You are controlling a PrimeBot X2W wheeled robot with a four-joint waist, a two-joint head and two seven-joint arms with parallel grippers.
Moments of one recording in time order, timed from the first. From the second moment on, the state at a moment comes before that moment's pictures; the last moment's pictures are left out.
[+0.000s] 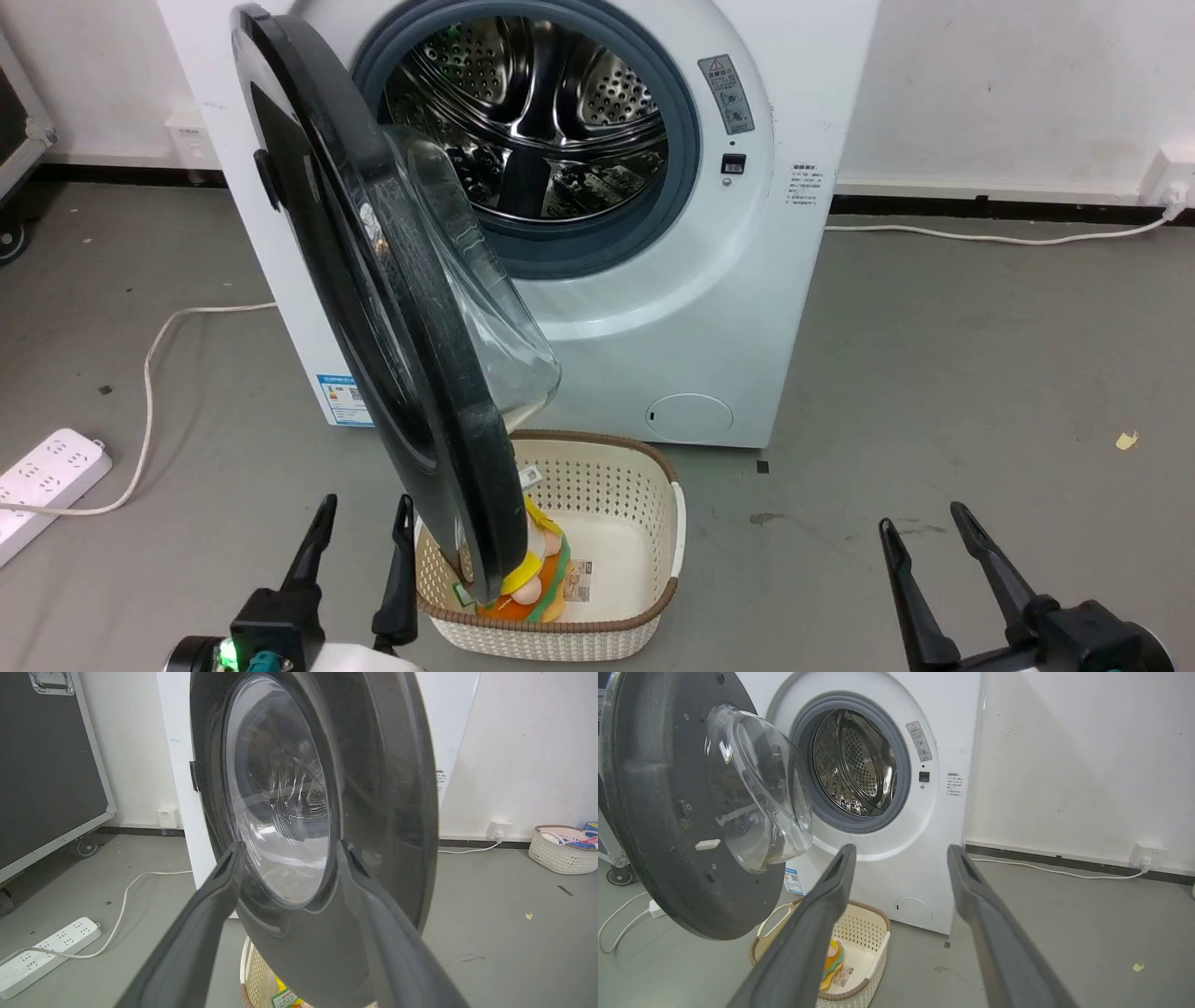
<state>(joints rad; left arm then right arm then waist) 0.04 0.05 -0.02 0.11 -0.09 -0.04 -0.26 0.12 -0.06 0.03 0.02 0.08 0.13 -0.26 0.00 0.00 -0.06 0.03</state>
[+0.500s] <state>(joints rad) 0.04 0.05 -0.01 0.09 -0.07 -0.06 -0.26 0.11 -0.06 0.02 0.02 0.13 0.13 -0.26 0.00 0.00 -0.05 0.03</state>
